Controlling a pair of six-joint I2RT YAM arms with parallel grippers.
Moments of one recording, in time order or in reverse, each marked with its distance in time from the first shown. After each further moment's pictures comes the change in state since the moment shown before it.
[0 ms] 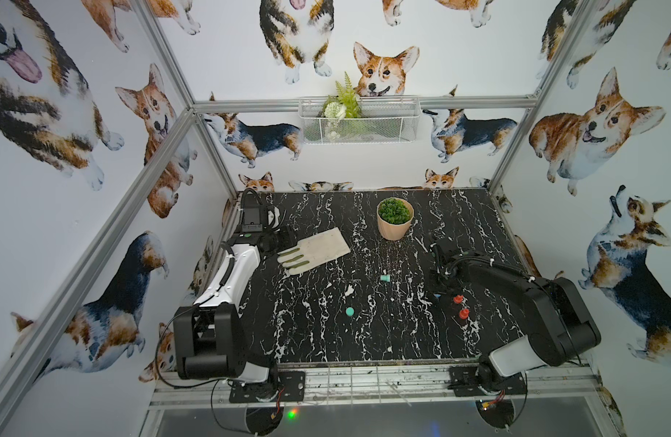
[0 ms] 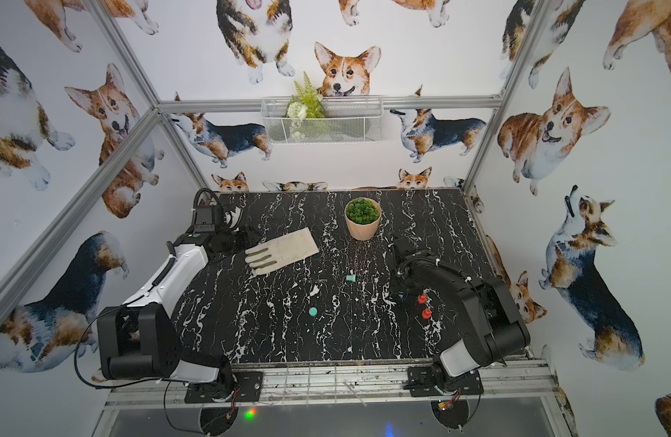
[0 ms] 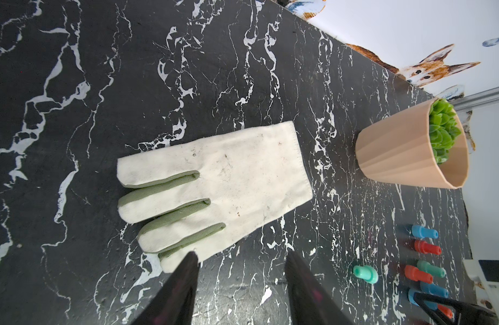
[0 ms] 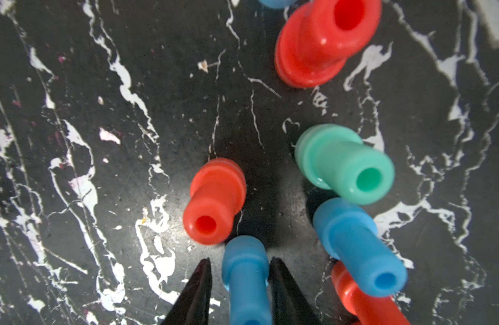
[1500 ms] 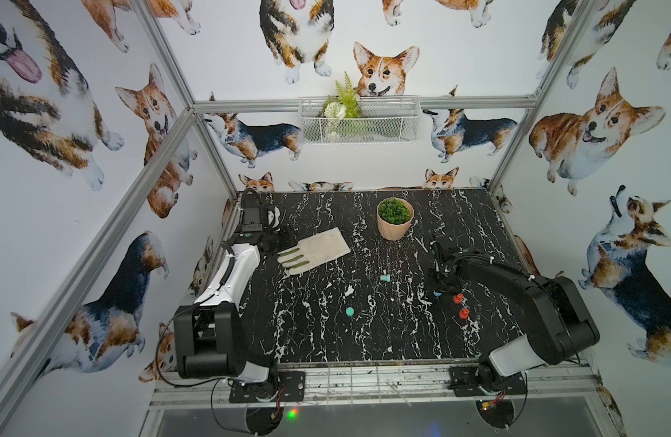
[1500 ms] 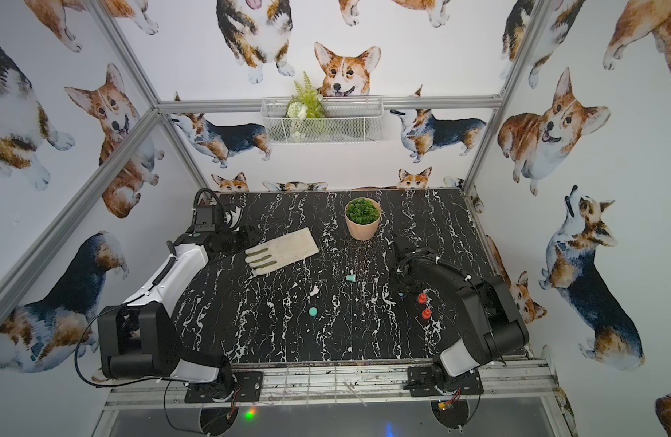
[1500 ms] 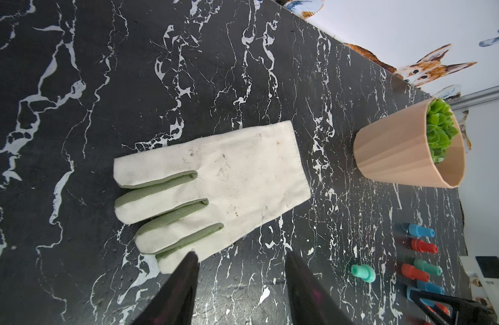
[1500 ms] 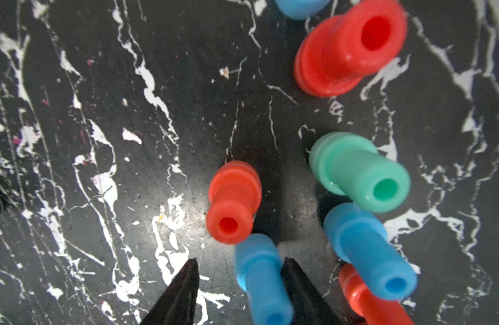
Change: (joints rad) left arm 0.001 0.005 0.003 0.000 0.010 -0.002; right arm 0.000 0.003 0.031 -0.019 -0.029 -0.025
